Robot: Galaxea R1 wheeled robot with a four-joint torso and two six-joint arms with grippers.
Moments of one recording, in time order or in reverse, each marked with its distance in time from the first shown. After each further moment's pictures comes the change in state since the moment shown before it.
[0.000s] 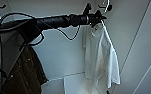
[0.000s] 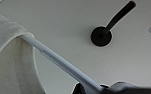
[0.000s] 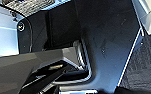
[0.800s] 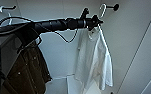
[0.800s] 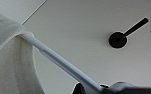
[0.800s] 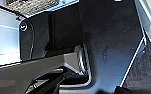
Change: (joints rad) left arm 0.041 -0.053 0.064 0.009 0.019 0.015; right arm 0.007 -0.003 0.001 0.000 0.015 0.000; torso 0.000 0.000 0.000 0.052
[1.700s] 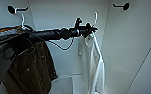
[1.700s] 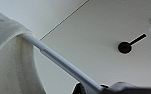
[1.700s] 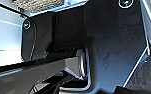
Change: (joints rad) left arm 0.107 -0.116 0.132 0.011 -0.100 0.003; right arm -0.003 -0.008 0.002 0.000 0.028 -0.001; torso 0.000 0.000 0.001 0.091
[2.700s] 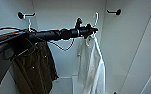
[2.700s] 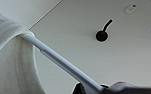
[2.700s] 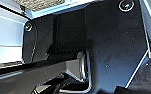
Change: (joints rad) left arm 0.000 -0.009 0.023 0.002 -0.001 0.000; right arm -0.015 0.000 0.001 0.000 -0.002 0.000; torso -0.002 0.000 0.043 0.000
